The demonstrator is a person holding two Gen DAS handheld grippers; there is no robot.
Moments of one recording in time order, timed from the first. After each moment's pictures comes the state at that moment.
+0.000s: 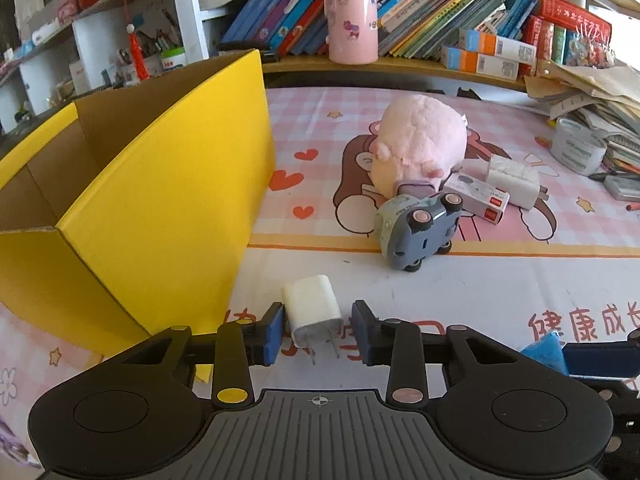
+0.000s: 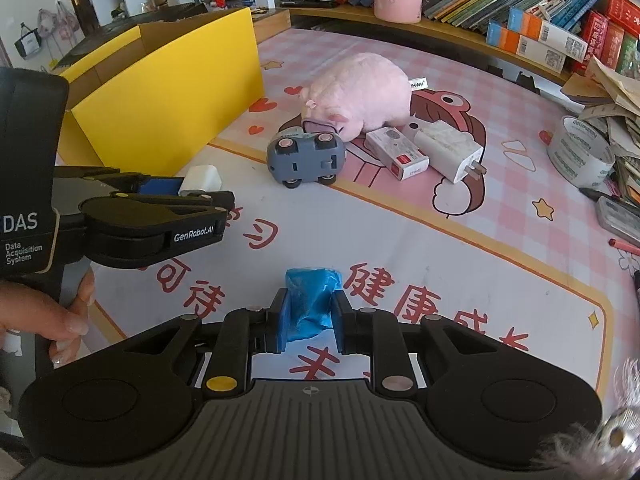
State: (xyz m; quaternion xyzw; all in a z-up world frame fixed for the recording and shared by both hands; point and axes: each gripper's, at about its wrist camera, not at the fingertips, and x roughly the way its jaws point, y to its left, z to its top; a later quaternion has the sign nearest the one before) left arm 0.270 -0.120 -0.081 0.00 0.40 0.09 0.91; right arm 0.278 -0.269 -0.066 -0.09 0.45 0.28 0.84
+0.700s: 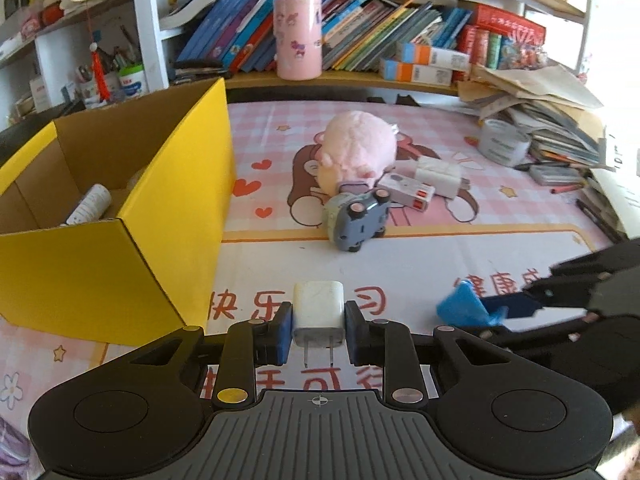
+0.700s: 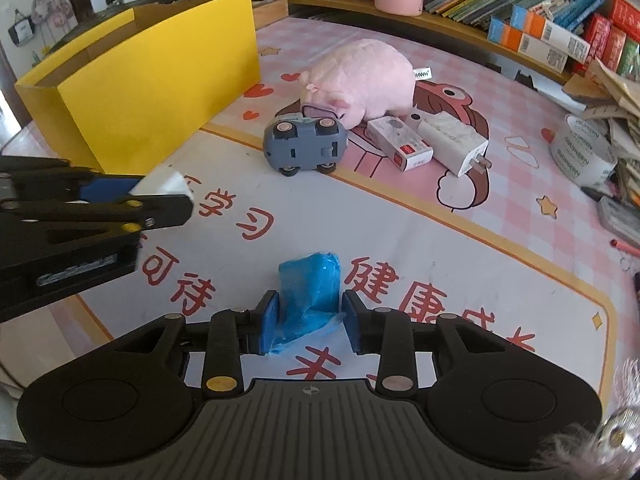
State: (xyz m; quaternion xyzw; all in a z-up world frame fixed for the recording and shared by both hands) left arm 0.225 -0.121 -0.050 0.00 0.39 0.00 0.92; right arm 0.278 -0.257 -0.078 -0.12 0.45 0.27 0.84
